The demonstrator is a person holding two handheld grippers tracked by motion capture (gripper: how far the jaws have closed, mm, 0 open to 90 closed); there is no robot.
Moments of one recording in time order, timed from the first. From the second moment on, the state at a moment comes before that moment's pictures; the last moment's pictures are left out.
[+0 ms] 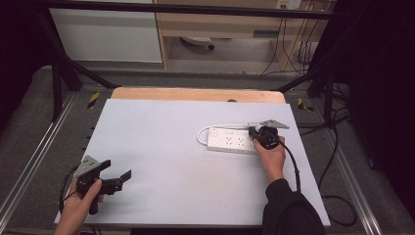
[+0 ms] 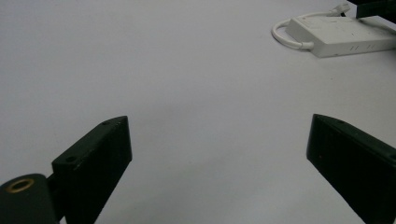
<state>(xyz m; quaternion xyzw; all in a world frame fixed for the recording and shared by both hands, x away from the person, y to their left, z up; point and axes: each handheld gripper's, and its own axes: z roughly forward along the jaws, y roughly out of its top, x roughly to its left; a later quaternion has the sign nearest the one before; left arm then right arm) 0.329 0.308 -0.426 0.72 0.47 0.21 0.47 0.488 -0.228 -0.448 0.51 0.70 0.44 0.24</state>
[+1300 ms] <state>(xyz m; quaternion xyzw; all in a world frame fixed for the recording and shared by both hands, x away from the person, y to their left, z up) 0.329 0.308 -0.427 0.72 0.47 0.21 0.46 0.487 -0.225 -0.452 0.50 0.71 0.44 0.24</state>
